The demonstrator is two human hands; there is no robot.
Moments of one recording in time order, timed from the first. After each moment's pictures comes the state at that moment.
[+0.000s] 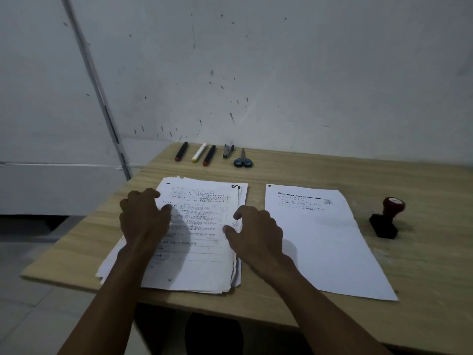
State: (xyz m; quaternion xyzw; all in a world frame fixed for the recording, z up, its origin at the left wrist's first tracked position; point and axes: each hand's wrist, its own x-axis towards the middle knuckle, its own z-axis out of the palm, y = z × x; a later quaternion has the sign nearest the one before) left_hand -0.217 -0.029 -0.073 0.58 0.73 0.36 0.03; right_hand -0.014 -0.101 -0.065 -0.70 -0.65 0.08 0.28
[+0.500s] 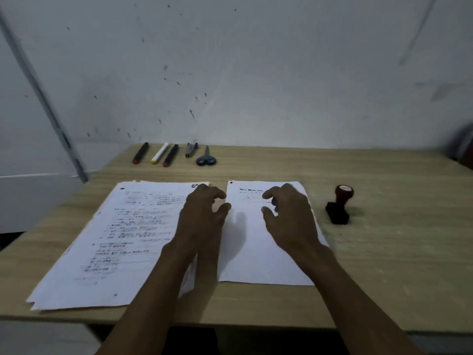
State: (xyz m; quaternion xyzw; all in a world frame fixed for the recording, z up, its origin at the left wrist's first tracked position) left_hand -0.059 -0.038 -0.075 0.77 0.47 0.40 0.13; right_hand 0.111 -0.119 -0.054 -0.69 -0.61 -0.02 0.39
